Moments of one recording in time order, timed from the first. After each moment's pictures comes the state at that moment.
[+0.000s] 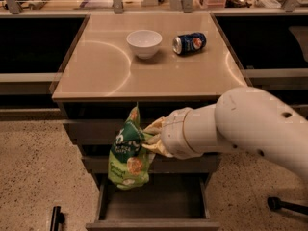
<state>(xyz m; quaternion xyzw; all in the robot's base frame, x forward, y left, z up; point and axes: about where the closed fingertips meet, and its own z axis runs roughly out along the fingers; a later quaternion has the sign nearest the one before) 0.432 0.008 0.810 -0.60 0.69 0.13 0.38</state>
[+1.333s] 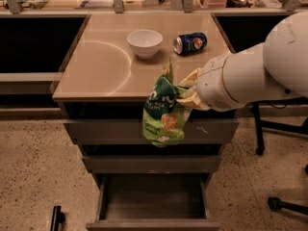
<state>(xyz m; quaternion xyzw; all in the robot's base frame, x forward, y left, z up) 0.487 -0.072 0.903 -0.59 0.70 0.01 0.39</state>
